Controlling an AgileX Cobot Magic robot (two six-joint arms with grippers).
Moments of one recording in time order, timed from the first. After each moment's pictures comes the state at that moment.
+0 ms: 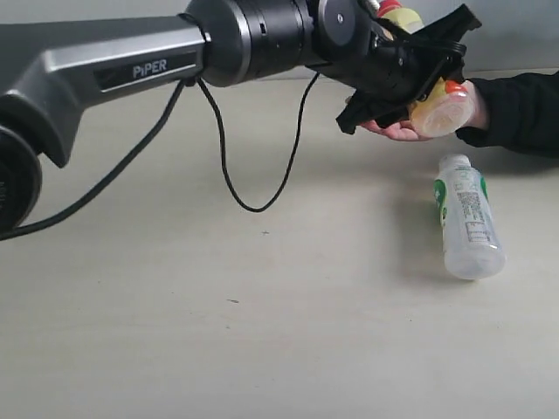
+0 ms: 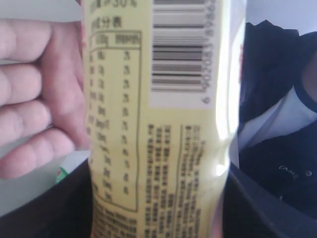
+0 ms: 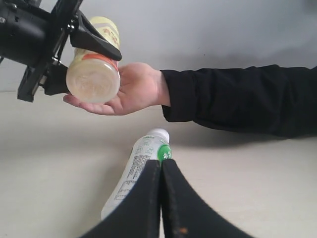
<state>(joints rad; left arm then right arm) -0.83 2.33 -2.03 -0.46 0.43 -0.69 0.02 0.05 0.00 0.26 0.25 -0.21</state>
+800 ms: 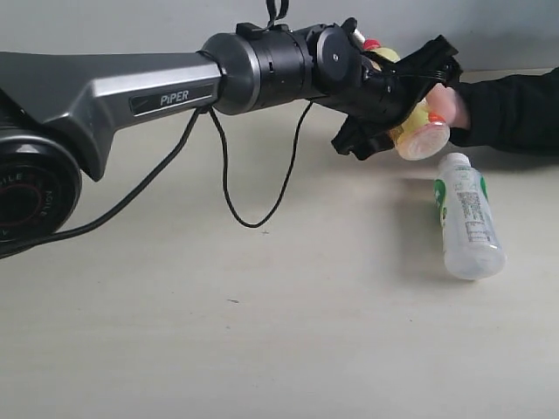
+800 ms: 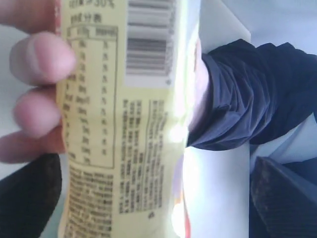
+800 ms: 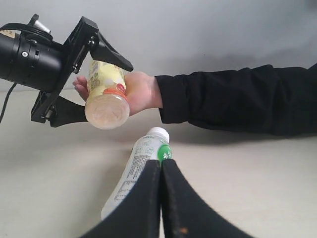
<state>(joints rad) -0.81 2.41 -2.03 -0.52 0.36 -0.69 0.02 0.05 0.00 0.26 0.25 -0.21</state>
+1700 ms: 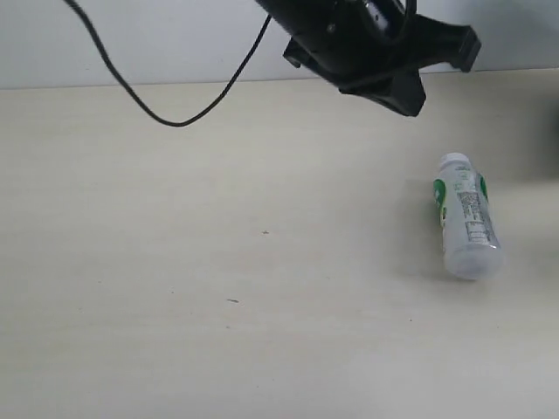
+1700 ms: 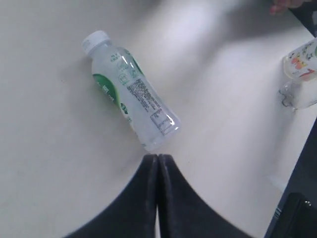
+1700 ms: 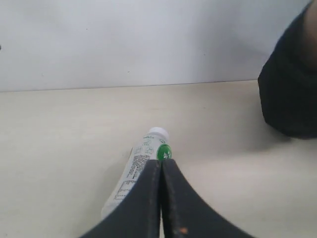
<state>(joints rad) -0.83 1.95 -1.77 -0.49 0.84 0.15 0.02 0.05 0.00 0.26 0.25 -0.21</state>
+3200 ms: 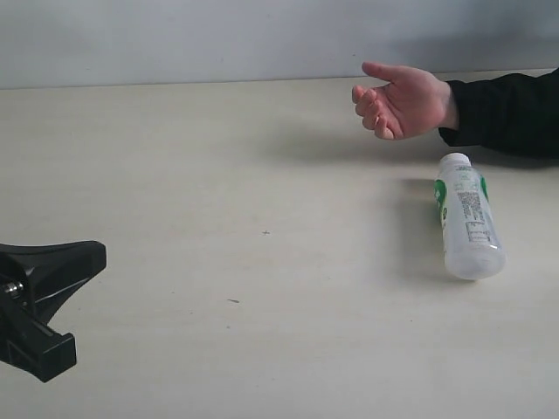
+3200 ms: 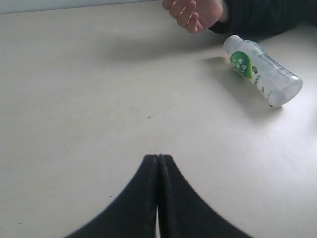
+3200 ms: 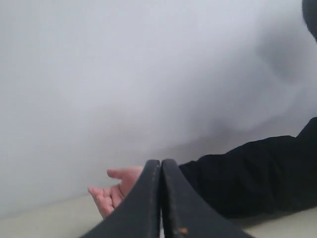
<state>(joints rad) -0.84 0.85 -0.16 -0.56 -0.21 0.30 0.02 0.05 0.00 0.34 -0.09 -0.07</state>
